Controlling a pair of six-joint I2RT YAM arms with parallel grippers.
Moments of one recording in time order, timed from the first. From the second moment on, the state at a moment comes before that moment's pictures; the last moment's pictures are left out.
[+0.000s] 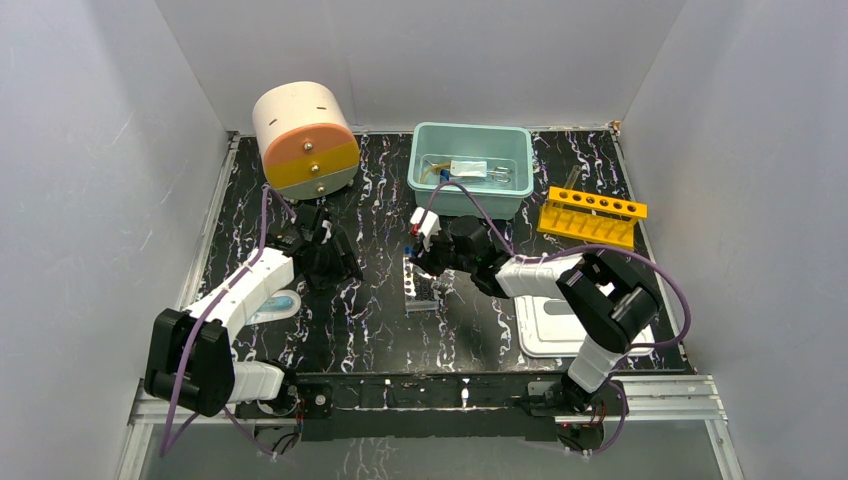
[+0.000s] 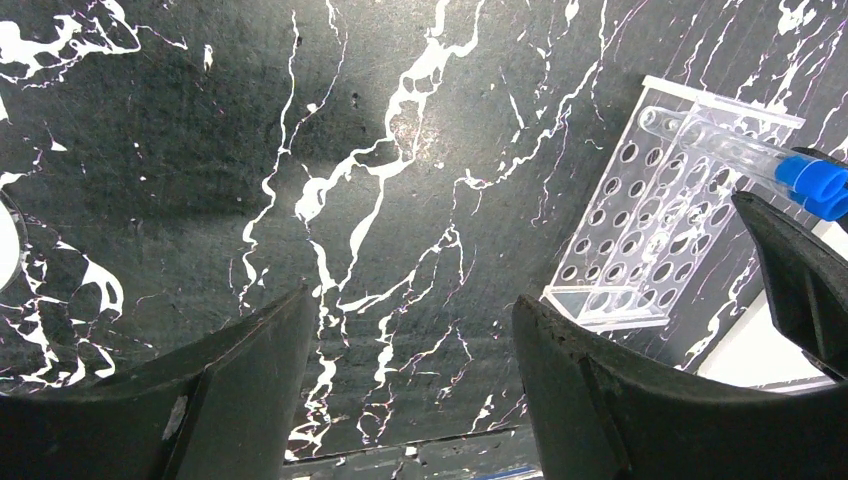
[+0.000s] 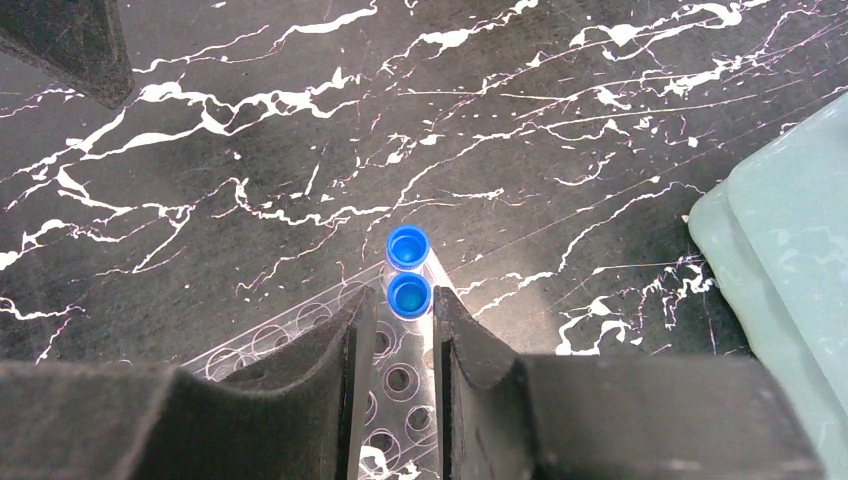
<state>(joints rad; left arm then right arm) -0.32 1.30 0.84 -0.68 0.11 -0.69 0.79 1.68 0.77 0.51 -0.30 -0.21</state>
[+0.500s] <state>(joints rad) -0.32 1.30 0.84 -0.69 0.11 -0.69 0.79 1.67 0.77 0.48 -0.25 -0.15</state>
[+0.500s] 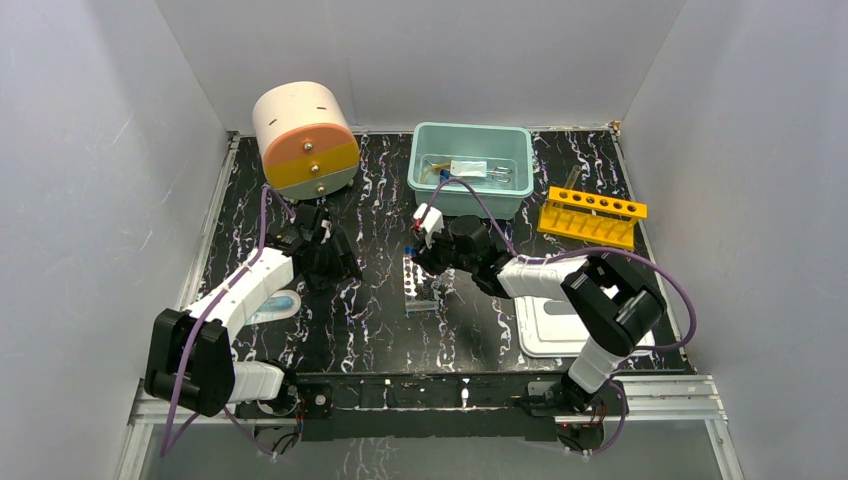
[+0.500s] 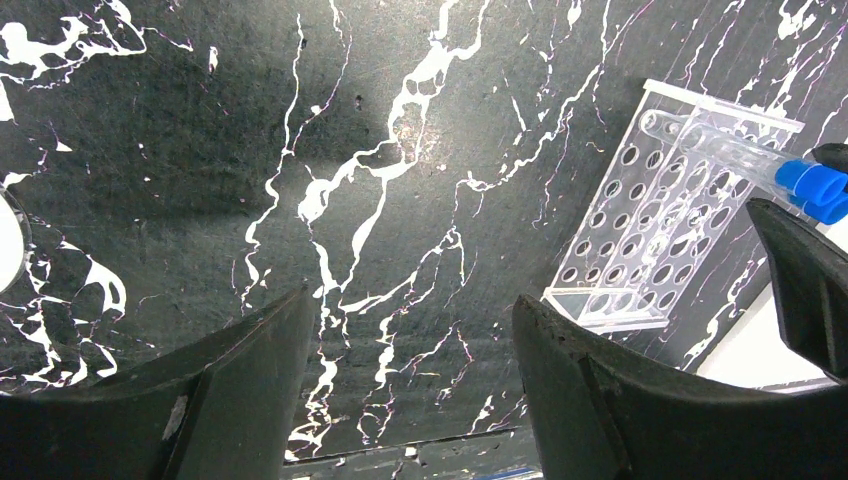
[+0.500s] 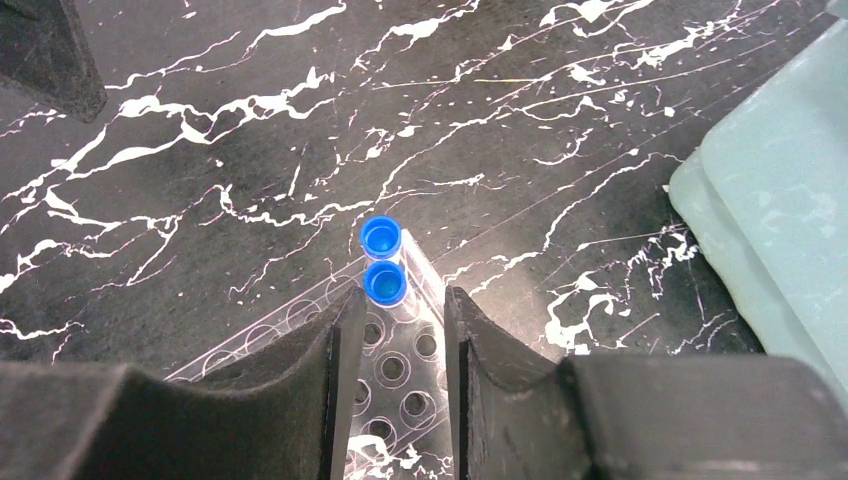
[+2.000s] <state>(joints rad) -0.32 1.27 0.86 -0.65 0.10 -0.69 0.79 1.30 0.87 0.08 -0.04 0.04</state>
